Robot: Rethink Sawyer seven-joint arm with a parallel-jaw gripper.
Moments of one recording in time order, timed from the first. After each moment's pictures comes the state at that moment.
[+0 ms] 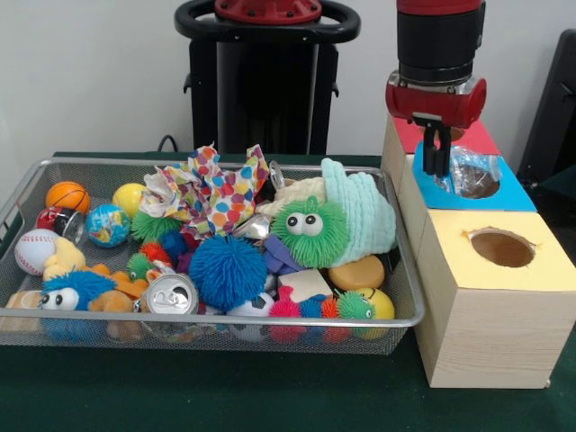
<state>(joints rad) 0.00 -0.75 -0.02 1.98 0.51 0.29 1.92</state>
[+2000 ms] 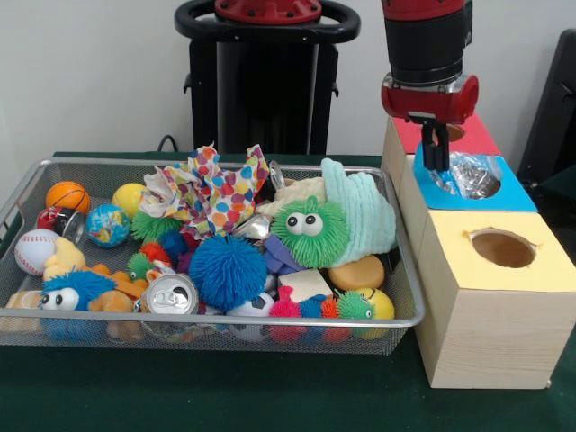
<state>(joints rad) -0.16 -0.78 0.16 2.11 0.50 0.21 1.92</state>
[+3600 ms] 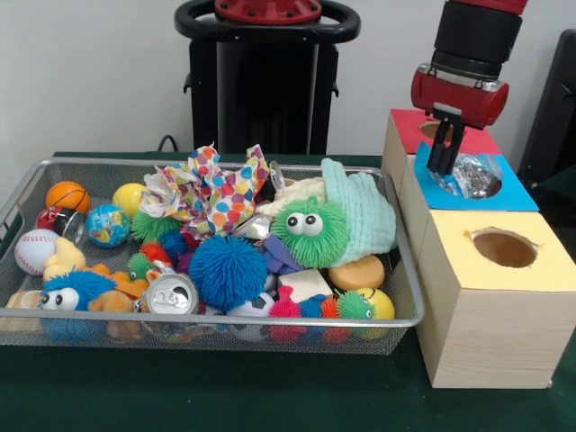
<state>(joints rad) 0.43 -0.60 -0.39 1.91 0.70 0.18 2.00</state>
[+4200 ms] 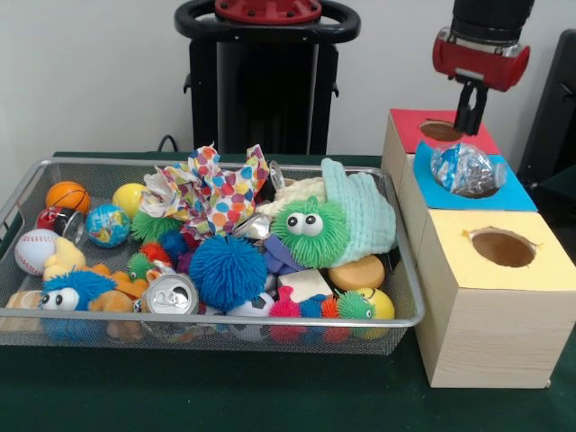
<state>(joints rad) 0.46 -0.68 -0.42 1.91 0.70 0.48 2.01</state>
